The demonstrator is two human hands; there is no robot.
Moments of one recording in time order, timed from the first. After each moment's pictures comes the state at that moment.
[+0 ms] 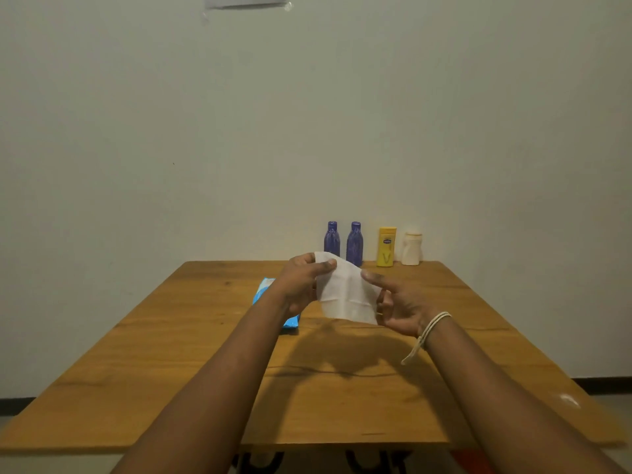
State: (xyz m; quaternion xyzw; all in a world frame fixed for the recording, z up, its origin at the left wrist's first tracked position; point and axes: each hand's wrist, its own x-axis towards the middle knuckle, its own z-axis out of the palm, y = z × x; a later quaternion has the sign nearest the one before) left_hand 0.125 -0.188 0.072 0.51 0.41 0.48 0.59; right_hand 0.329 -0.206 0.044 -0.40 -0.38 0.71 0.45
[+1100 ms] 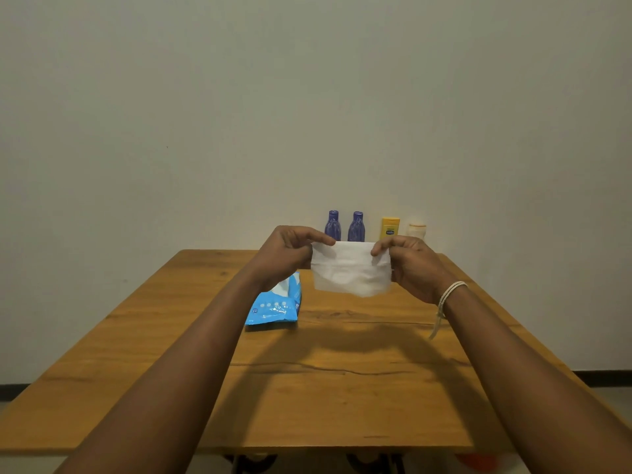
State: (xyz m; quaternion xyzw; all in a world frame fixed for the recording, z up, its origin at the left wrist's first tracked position) left_hand 0.088 -0.177 0.094 0.72 0.36 0.45 0.39; right_hand 0.344 -0.181 0.073 -0.36 -0.61 0.49 0.52
